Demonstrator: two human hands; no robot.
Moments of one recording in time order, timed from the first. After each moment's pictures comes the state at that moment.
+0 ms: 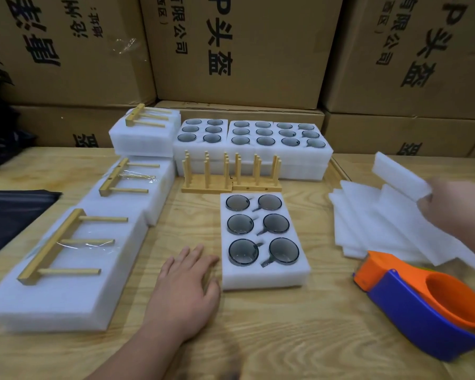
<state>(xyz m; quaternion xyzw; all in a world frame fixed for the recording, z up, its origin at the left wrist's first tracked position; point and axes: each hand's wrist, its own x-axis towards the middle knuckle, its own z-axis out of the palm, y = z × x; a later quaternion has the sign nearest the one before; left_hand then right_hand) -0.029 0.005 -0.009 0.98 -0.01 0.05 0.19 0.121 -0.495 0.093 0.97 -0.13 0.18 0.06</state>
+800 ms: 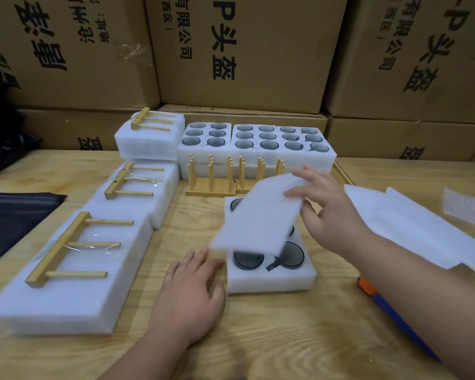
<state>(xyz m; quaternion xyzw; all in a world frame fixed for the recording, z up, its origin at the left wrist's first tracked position) -0.029 0.006 -0.008 0.98 -0.01 0.05 0.20 0.072 -0.261 0.089 0.87 0.27 0.26 -0.32</state>
